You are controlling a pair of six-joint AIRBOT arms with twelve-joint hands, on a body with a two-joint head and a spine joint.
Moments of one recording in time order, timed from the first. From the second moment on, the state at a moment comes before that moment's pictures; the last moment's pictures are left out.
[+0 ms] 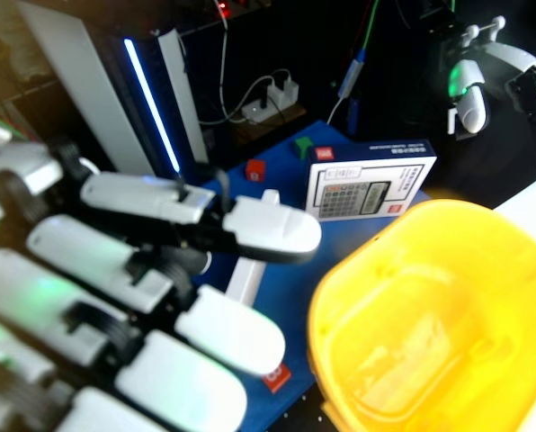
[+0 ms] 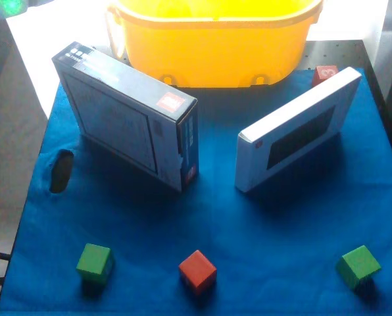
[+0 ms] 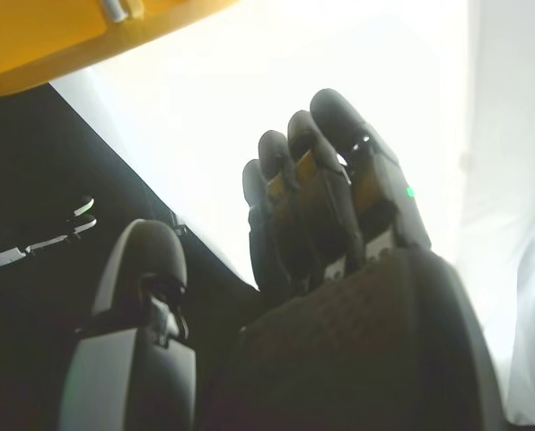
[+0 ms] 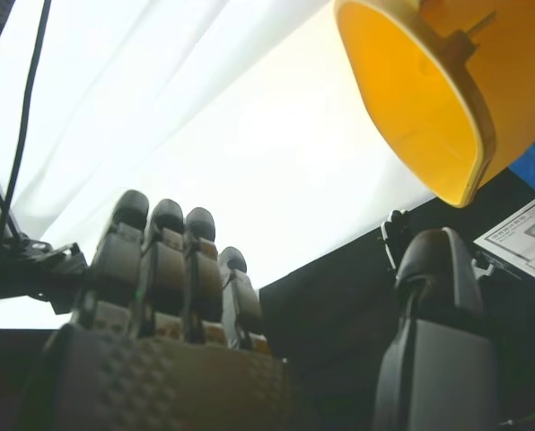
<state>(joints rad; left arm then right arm) 0.68 -1.11 1.64 -0.04 -0.86 0.38 -0.35 -0.79 1.18 0.01 0.60 -1.07</state>
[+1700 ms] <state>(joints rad) 0.68 -0.96 1.46 0.50 -0.94 0.10 -0.35 -0.79 1.18 0.01 0.59 -1.07</state>
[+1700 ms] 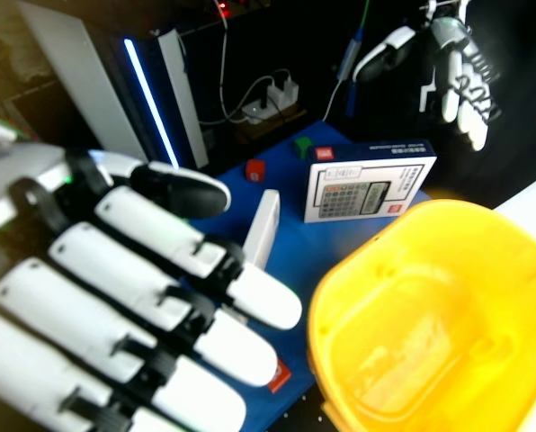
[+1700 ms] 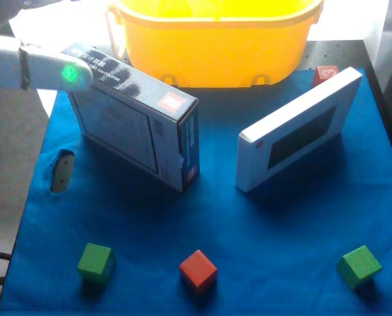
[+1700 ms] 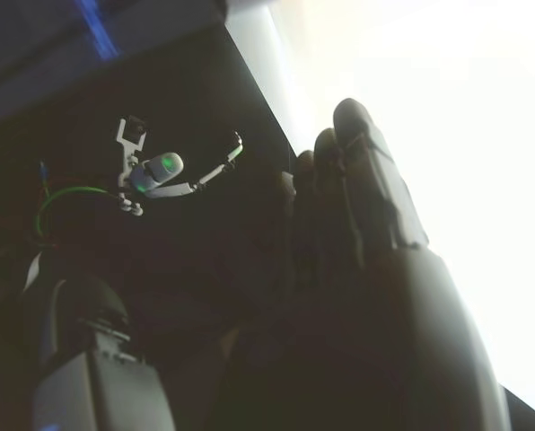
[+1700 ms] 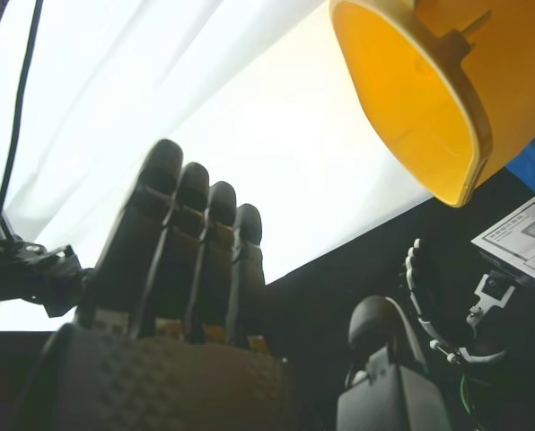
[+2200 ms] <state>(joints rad) 0.67 -1.05 1.53 0.61 -0.87 0.01 -0.35 -0.80 1.18 0.01 0.59 -1.07</state>
